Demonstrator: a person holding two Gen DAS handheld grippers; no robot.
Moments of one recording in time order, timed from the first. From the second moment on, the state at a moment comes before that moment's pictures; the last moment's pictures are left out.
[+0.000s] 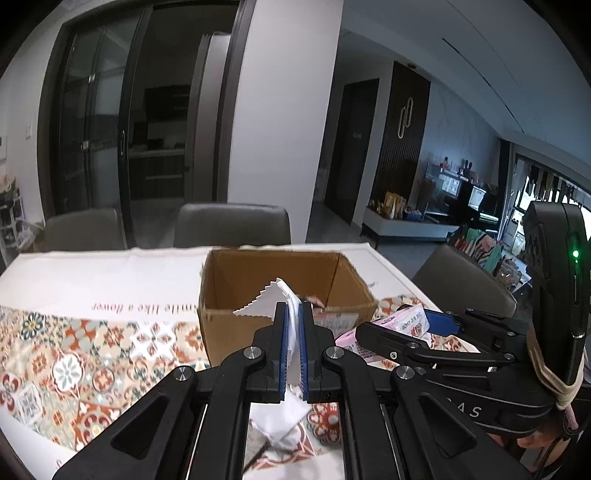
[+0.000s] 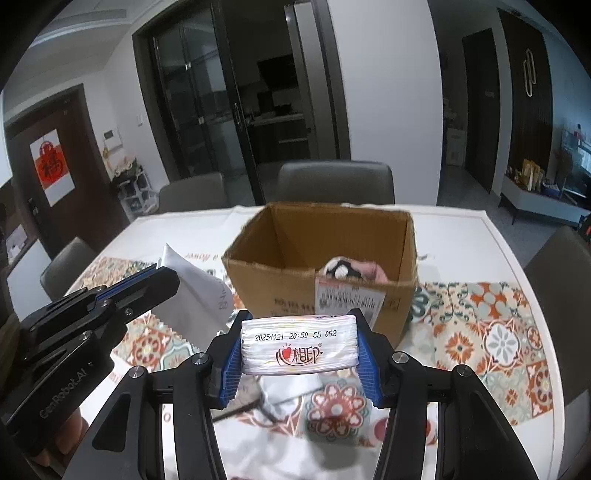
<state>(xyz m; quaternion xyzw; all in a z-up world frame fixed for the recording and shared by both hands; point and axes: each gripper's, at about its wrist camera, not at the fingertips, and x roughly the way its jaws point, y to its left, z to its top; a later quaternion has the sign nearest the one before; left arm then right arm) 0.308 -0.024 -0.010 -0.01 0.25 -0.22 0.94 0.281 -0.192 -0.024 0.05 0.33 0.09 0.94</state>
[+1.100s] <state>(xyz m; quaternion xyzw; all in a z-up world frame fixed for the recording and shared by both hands) 0.411 -0.044 0.006 0.02 0.23 -0.23 0.94 0.384 -0.198 0.004 0.05 0.29 0.10 0.95</state>
